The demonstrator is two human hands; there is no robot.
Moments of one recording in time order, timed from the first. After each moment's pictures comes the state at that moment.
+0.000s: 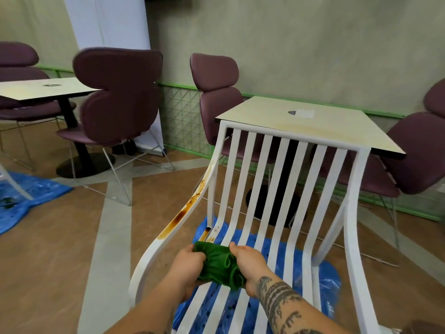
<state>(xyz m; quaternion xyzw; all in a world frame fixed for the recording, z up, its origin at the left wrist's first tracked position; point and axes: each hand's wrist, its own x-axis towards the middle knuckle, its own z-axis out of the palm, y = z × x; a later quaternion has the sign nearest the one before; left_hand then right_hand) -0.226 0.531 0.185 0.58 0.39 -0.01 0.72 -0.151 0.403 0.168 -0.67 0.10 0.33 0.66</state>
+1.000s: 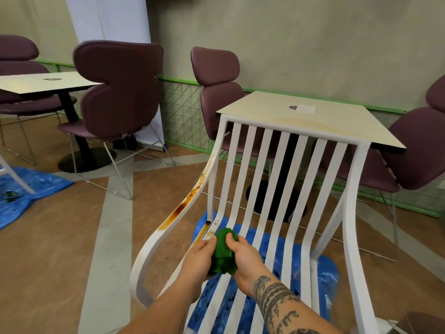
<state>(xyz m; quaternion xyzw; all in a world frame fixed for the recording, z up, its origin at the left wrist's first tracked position) -0.233 0.502 0.180 0.59 0.34 0.02 0.73 -0.164 0.405 0.161 -0.58 0.05 0.33 0.75</state>
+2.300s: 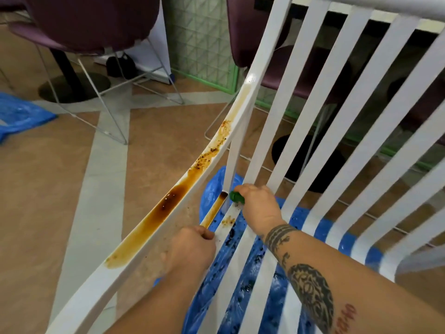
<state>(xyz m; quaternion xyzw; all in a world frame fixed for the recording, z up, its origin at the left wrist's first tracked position) -0.078 0.619 0.002 0.77 0.49 -0.03 0.42 0.081 0.531 -0.014 -0.94 -0.33 0.06 0.08</state>
